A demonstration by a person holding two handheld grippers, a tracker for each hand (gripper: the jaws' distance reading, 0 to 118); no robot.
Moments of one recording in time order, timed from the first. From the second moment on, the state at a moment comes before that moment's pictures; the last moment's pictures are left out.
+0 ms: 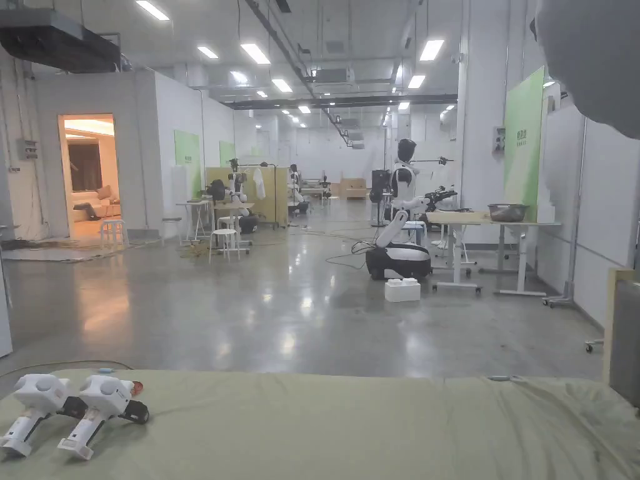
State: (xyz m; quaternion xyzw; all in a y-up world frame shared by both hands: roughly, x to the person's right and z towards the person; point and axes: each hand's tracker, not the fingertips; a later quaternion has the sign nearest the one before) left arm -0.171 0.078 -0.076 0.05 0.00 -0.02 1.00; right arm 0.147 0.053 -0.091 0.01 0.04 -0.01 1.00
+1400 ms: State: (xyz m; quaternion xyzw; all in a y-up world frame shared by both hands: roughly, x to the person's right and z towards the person) left arm -0.164 0.058 -0.101 0.02 0.00 -0.40 0.91; right arm 0.144 0.058 -0.107 -0.01 0.02 0.32 0.95
